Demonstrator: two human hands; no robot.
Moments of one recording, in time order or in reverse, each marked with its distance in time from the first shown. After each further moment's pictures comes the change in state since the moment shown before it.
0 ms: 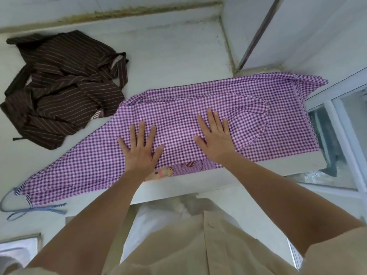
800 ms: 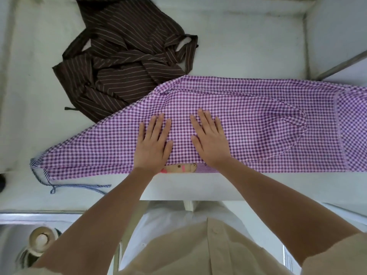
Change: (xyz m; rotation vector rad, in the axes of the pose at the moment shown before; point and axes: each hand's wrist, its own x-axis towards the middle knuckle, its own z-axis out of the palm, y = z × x) left_hand -0.020 -0.124 -0.001 -0.077 0.088 0.065; right_hand 0.052 -0.169 0.021 -0.030 0.015 -0.245
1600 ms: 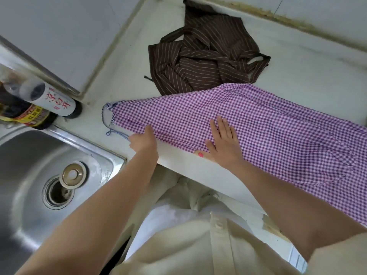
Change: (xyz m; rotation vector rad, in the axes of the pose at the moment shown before) left_hand -0.095 -0.036 -0.055 -1.408 0.635 -1.591; right_hand 0.002 -0.060 0.012 -0.202 -0.172 -0.267
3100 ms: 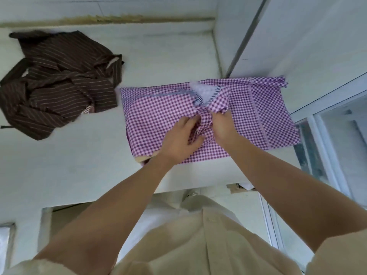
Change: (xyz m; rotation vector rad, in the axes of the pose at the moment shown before) left_hand -0.252 -0.114 0.198 0.908 -1.139 1.519; right_hand -0.163 0.218 -0.047 1.831 0.683 0.726
